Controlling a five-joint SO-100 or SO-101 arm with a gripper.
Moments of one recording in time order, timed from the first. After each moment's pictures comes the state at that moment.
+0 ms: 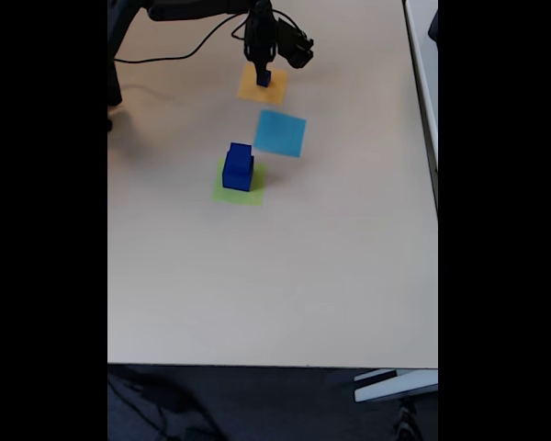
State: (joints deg) arm -13.4 56.6 59.1 76.6 109.2
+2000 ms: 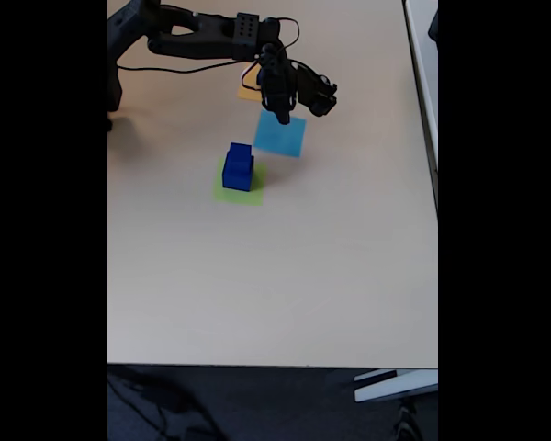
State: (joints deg) arm 6.0 49.7 48.6 74.0 91.1
